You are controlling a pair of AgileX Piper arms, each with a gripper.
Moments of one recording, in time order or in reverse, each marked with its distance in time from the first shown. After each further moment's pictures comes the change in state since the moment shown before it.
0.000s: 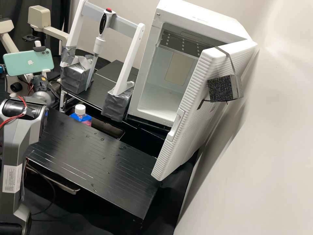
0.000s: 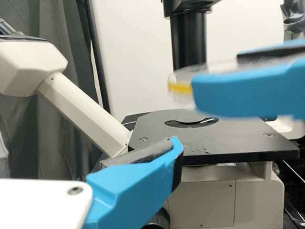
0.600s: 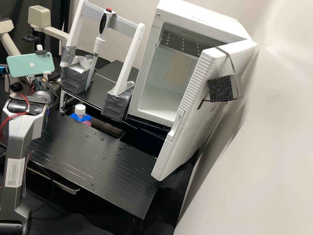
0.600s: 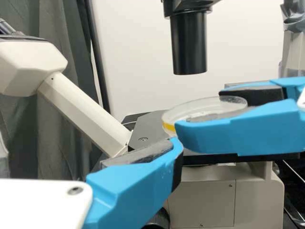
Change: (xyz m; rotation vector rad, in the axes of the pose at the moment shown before) left arm 0.000 0.000 0.000 0.000 0.000 0.000; right arm 0.031 -0.011 0.028 0.000 -0.101 -0.021
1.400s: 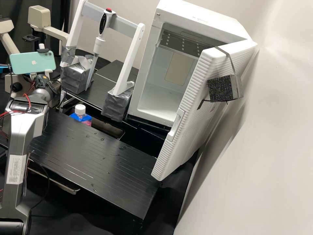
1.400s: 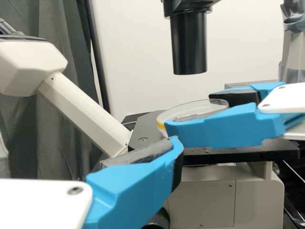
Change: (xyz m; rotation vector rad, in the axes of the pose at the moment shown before) left arm 0.000 0.000 0.000 0.000 0.000 0.000; right arm 0.030 0.000 0.006 -0.005 -0.058 0.019
